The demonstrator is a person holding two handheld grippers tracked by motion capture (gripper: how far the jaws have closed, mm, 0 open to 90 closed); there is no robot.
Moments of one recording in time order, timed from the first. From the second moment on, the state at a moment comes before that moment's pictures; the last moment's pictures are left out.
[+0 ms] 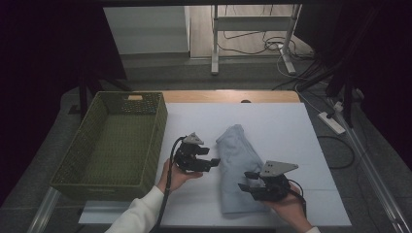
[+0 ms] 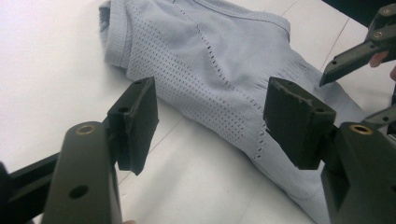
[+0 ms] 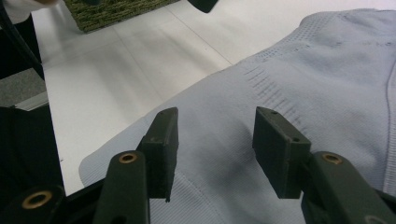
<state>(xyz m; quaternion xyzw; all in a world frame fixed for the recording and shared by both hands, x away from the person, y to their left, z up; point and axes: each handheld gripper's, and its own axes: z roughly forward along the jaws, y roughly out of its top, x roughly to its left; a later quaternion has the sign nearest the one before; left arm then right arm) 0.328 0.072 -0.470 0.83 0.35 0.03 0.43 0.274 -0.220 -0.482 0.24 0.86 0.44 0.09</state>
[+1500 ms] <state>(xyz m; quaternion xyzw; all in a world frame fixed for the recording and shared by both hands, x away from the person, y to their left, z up) 0.325 0.087 -0.476 0.83 0.36 0.03 0.43 0.265 -0.229 -0.477 0.20 0.88 0.43 0.11</state>
